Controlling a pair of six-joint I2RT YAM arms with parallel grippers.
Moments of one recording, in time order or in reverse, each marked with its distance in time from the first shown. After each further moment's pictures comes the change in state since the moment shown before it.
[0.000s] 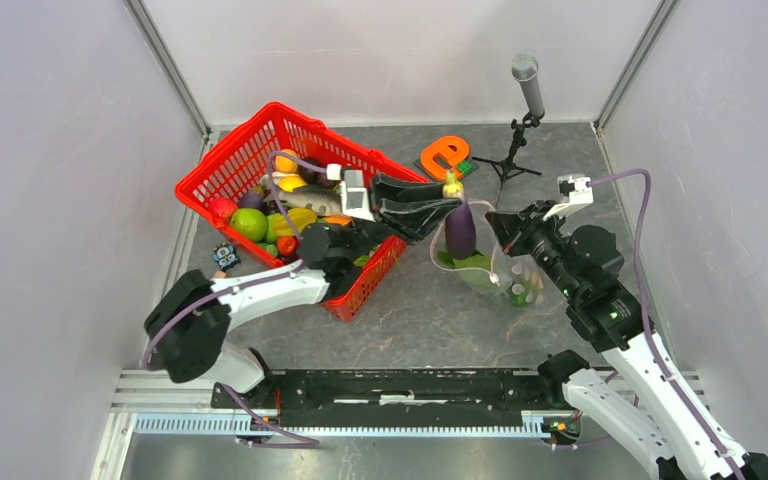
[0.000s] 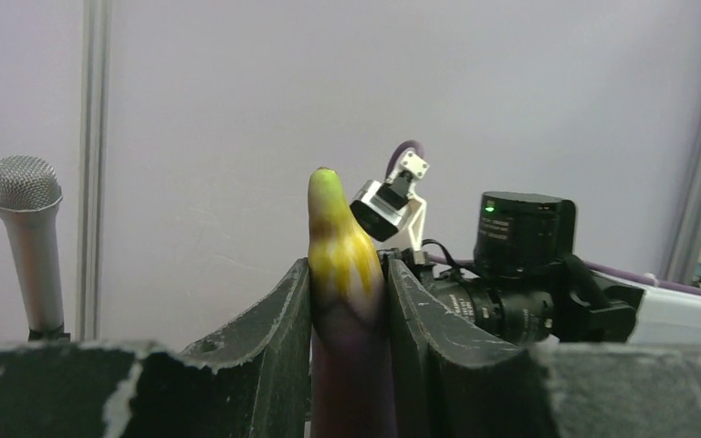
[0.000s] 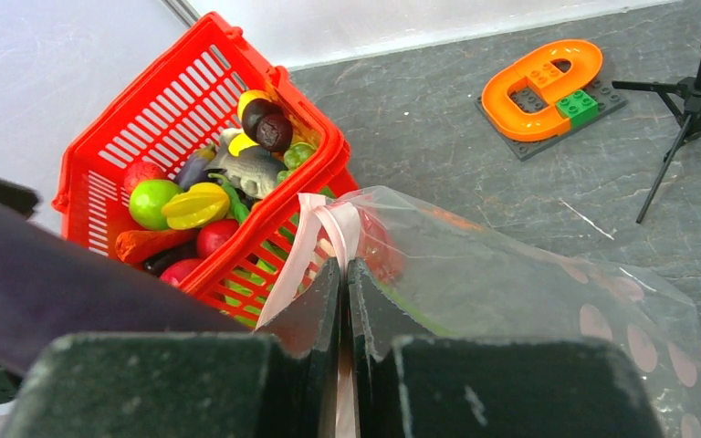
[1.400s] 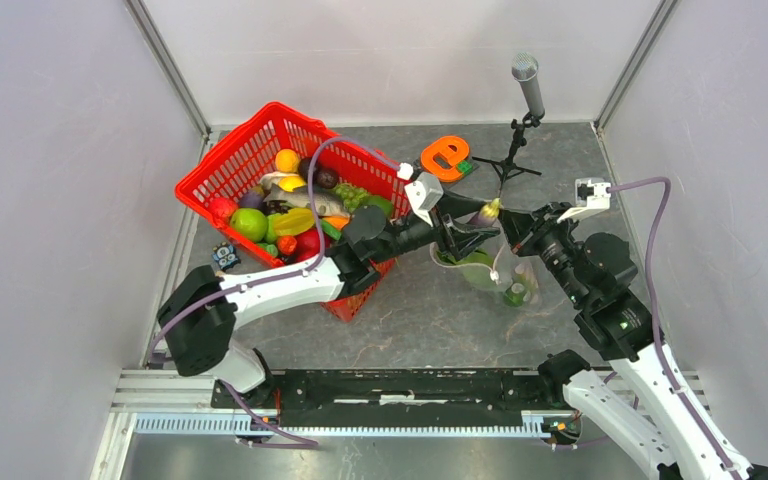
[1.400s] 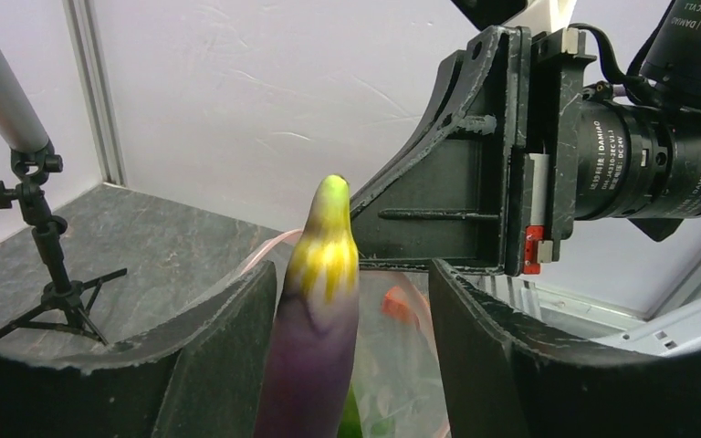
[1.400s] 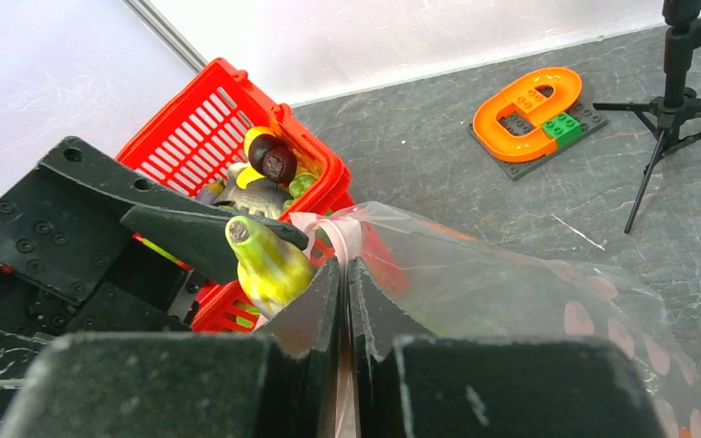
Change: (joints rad) left arm -0.116 0.105 0.151 -0.509 -0.071 0.226; right arm 0.000 -0.055 0.015 -0.014 0.060 0.035
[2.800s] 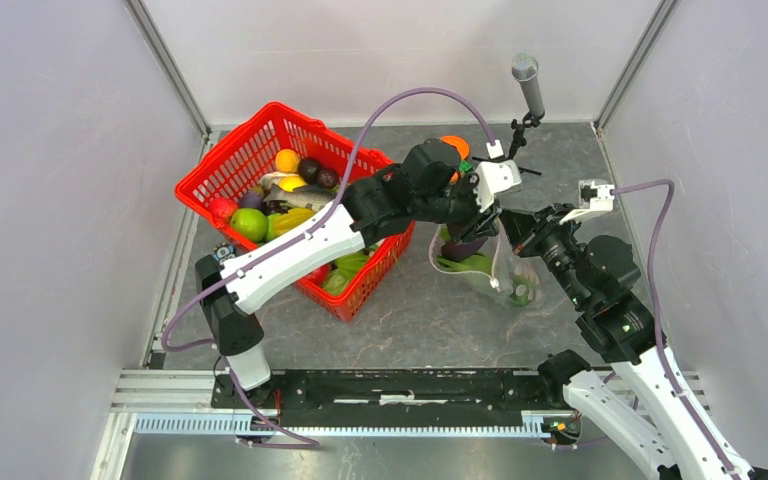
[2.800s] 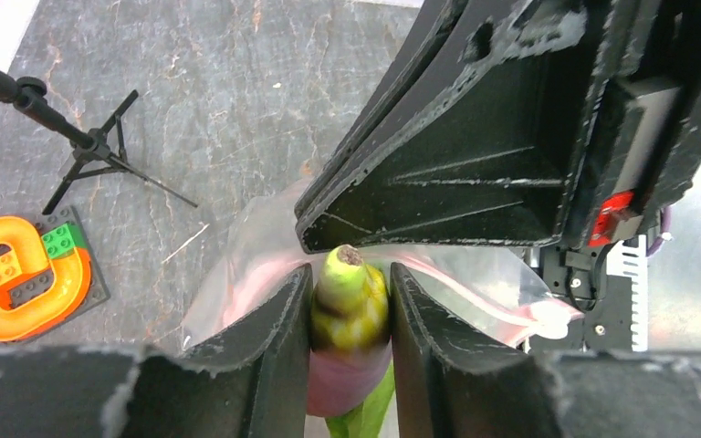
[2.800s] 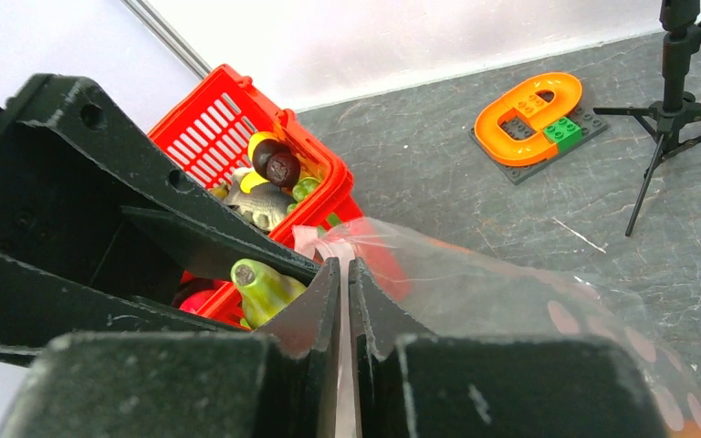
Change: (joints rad) left arm -0.034 0.205 0.844 -1.397 0.054 0.441; right arm 0.000 -0.011 0.000 -0.004 0.008 0.005
